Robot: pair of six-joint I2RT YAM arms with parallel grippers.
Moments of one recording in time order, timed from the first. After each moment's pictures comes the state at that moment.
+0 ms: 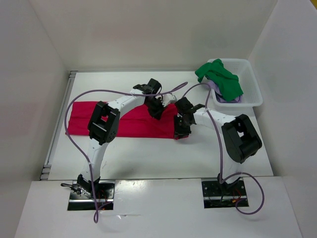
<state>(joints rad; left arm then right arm) -0.54 2.24 1.84 -0.77 0.44 0.54 0.52 1.72 1.06 -0.58 -0.15 0.52</state>
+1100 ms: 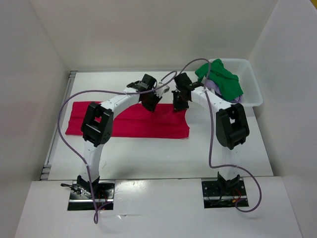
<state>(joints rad) -0.50 2.15 1.78 -0.66 0.24 0.24 0.43 1.93 1.53 -0.70 -0.07 0.40</state>
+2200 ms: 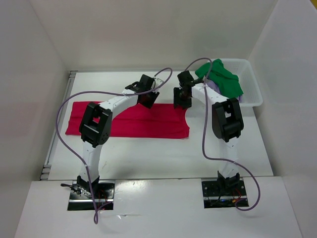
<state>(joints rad) -0.48 2.12 1.69 -0.47 -0.02 0.10 0.35 2.11 1.68 -0.68 -0.04 0.36</state>
